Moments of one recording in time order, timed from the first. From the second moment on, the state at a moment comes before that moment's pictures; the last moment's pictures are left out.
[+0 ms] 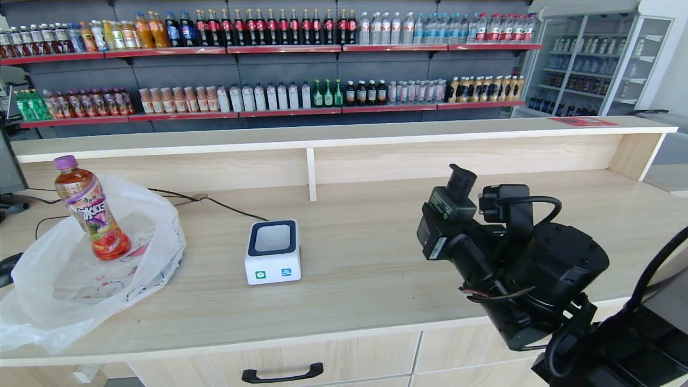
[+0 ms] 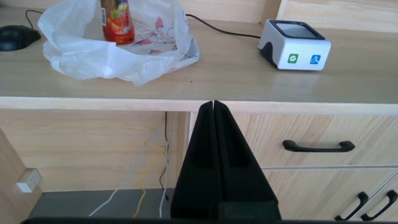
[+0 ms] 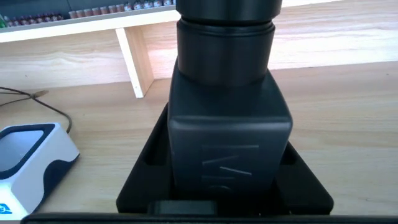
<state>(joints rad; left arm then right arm) 0.00 0.00 0.00 -0.01 0.00 -0.01 0.66 1.94 -0.54 -1.57 -0.47 0.04</state>
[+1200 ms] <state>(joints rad) 0.00 0.00 0.00 -0.01 0.00 -0.01 0.72 1.51 -0.21 -1.57 -0.46 0.11</state>
